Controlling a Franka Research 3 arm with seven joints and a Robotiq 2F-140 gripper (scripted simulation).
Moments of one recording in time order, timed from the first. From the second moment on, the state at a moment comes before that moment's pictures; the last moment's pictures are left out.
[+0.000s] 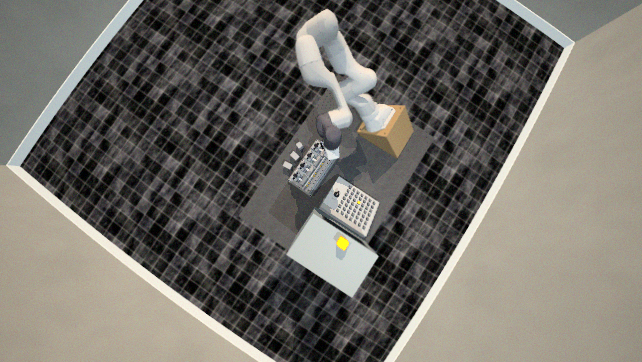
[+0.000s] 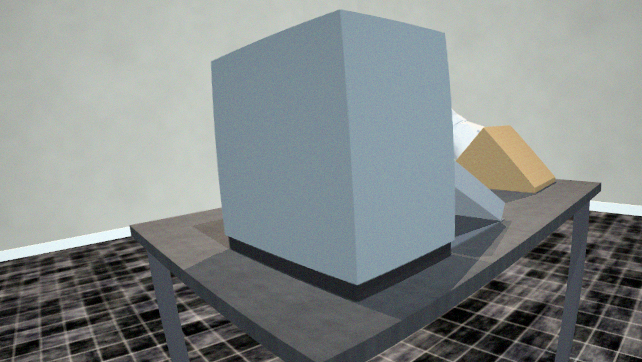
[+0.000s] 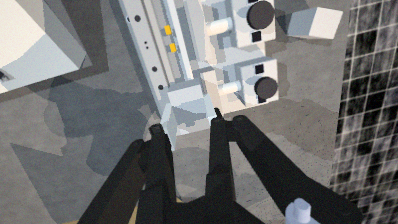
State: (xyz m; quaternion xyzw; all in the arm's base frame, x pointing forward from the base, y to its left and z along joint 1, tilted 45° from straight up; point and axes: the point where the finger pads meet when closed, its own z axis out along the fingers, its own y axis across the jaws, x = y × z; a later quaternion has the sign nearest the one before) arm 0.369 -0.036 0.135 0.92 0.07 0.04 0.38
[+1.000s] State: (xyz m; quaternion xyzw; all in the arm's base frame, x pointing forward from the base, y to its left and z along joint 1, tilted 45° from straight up) arm 0.369 -0.039 0.133 0.92 0.07 0.04 0.38
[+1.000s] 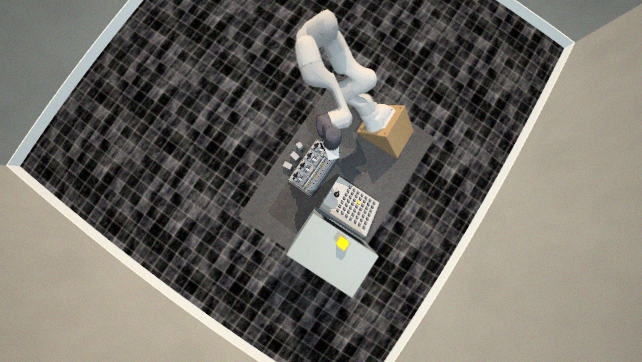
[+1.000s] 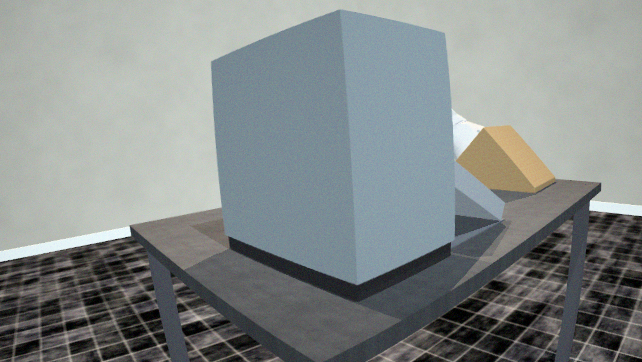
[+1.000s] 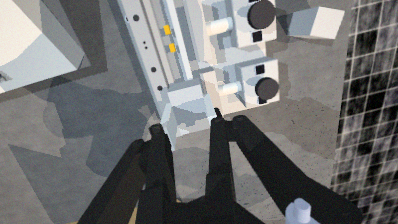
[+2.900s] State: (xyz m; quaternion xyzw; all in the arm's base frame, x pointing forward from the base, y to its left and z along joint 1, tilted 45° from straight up) arm 0.371 -0.045 0.126 0.92 0.07 0.04 0.38
